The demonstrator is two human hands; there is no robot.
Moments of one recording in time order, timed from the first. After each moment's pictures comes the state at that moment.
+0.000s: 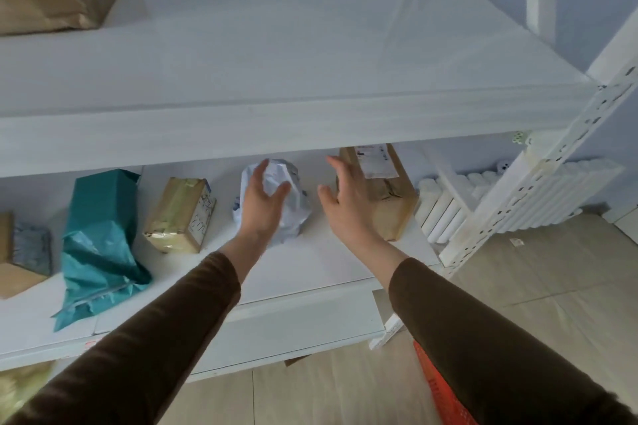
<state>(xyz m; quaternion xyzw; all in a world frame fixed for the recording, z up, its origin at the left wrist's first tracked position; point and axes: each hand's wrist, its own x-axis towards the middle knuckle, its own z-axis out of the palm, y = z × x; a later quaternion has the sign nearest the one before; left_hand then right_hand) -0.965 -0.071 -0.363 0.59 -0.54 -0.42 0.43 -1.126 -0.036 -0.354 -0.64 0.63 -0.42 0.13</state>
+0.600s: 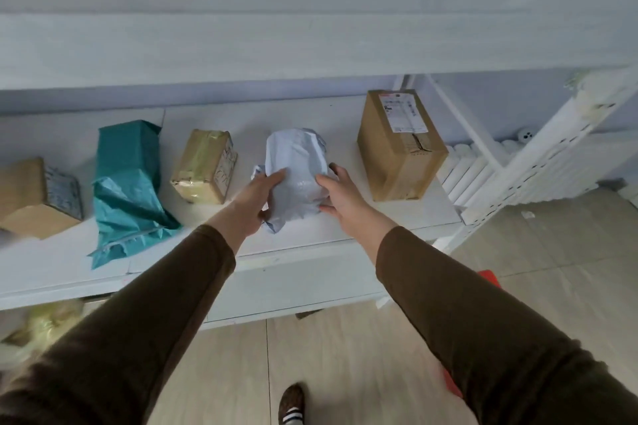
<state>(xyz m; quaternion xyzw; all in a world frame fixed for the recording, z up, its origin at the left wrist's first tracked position) -0.901 -0.036 -0.400 0.56 -0.31 -0.67 0.38 -1.067 -0.020 -0.404 -0.31 0.60 -0.45 0.58</state>
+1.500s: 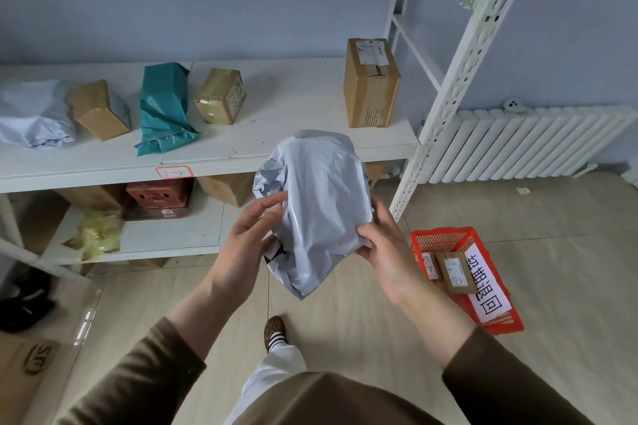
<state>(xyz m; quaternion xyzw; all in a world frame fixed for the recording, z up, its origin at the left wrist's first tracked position) -0.916 0.356 -0.373 0.49 -0.42 -0.61 0.46 -1.139 0.369 -0.387 -0.38 0.51 -0.50 0.59</state>
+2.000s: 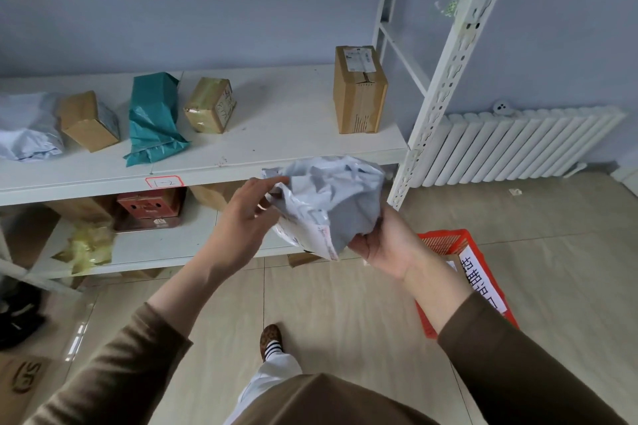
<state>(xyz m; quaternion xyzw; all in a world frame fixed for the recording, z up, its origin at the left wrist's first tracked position) -0.920 0.325 -0.342 0.51 -0.67 -0.41 0.36 -1.164 0.330 -0.372 -0.13 0.47 -0.47 0.74</state>
